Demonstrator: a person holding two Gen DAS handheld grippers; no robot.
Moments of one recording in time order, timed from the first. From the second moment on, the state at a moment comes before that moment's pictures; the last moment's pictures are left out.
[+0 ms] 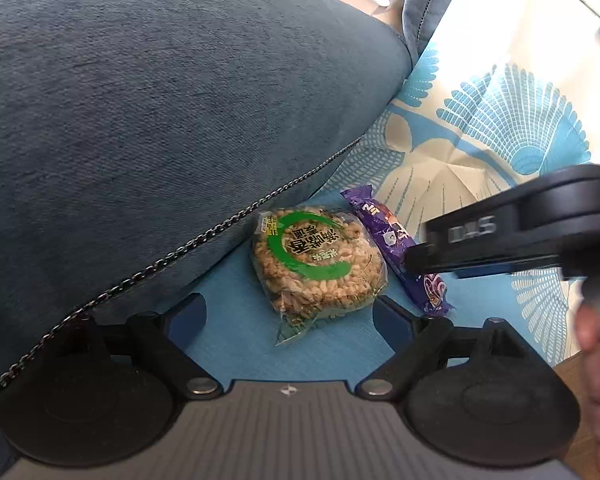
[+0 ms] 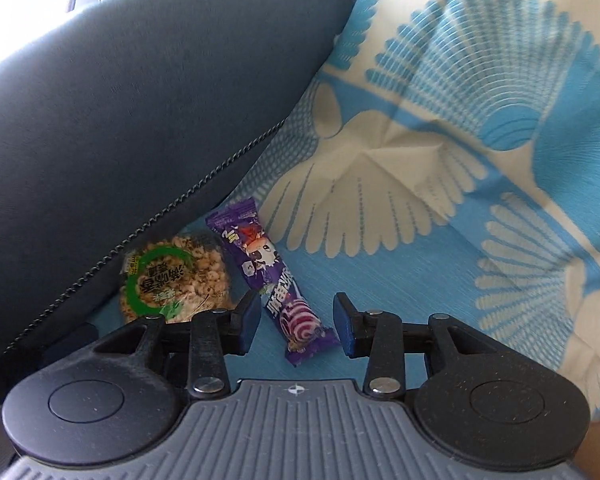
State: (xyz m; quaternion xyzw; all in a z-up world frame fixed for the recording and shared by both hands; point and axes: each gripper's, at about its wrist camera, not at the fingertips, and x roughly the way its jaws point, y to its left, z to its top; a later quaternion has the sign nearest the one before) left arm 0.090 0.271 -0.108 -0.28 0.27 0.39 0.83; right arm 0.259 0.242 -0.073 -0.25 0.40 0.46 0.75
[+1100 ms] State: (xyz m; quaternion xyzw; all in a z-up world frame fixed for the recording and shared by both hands) left arm 0.109 0.267 -0.107 -0.23 0.27 0.36 0.86; right arm 0.162 0.098 0.012 -0.19 0.36 0.35 0.84
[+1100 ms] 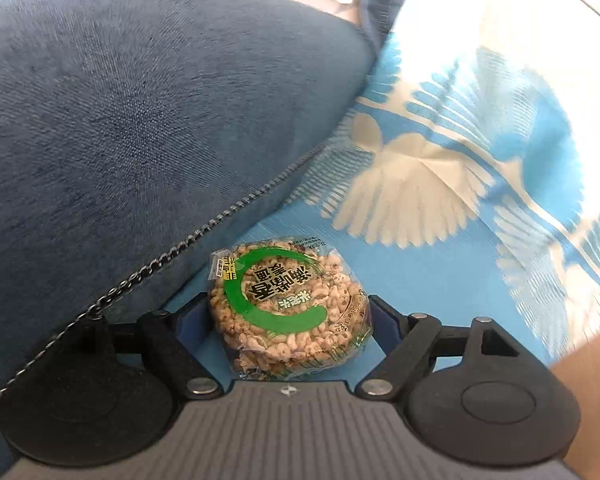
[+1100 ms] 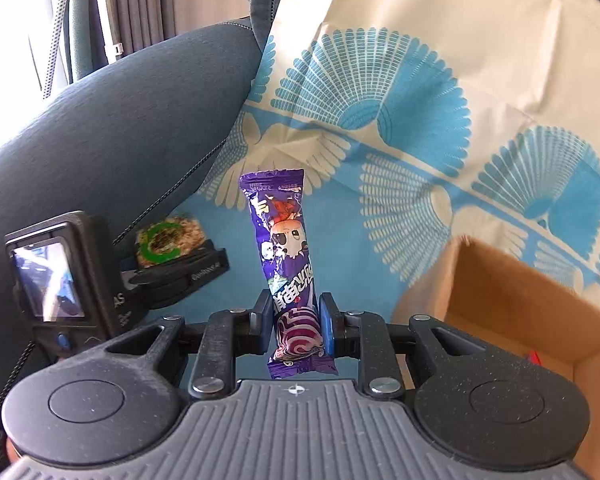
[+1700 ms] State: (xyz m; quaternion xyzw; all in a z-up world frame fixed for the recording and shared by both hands) left arm 0.019 0.255 -0.057 -0.21 0.36 0.16 0.90; right arm -0.009 0.043 0.004 -0.13 0.32 0.34 0.87
